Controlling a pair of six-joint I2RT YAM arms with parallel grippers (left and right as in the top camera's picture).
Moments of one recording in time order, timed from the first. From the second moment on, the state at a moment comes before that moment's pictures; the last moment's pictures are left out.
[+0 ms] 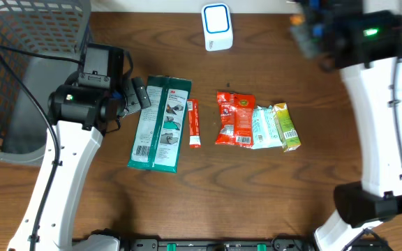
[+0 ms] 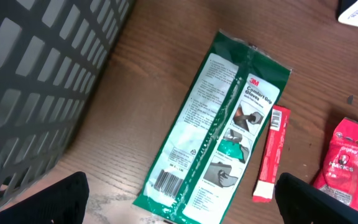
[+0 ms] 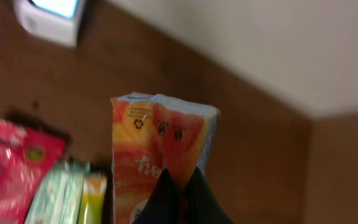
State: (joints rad) left arm -0.17 1.40 1.41 -1.09 -0.14 -0.47; right arm 0.21 1.84 2.26 -1.31 0.27 -0.29
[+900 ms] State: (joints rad) left arm -0.17 1.40 1.41 -1.09 -0.14 -0.47; right arm -0.43 1.87 1.34 -0.65 0.07 -0.16
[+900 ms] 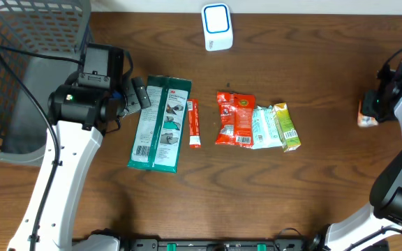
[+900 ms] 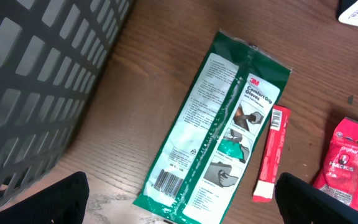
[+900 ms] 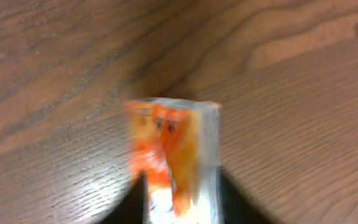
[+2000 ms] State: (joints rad) left arm -0.17 1.40 1.41 -1.09 -0.14 -0.47; right arm -0.14 1.85 1.59 -1.18 -0.33 -0.15
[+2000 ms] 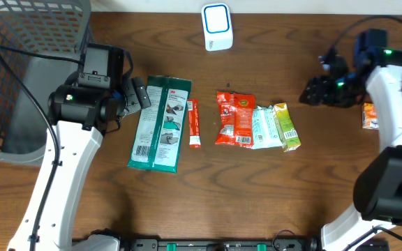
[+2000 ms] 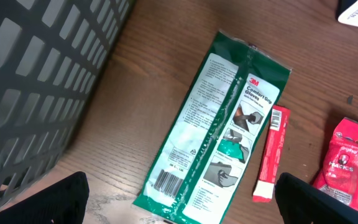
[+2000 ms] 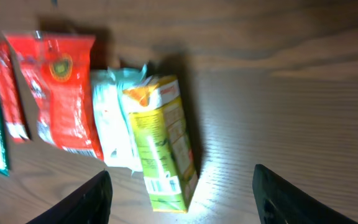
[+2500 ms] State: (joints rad) left arm -0.17 1.40 1.41 -1.09 -0.14 -0.47; right arm 0.20 1.85 1.42 -0.94 -0.21 -0.11
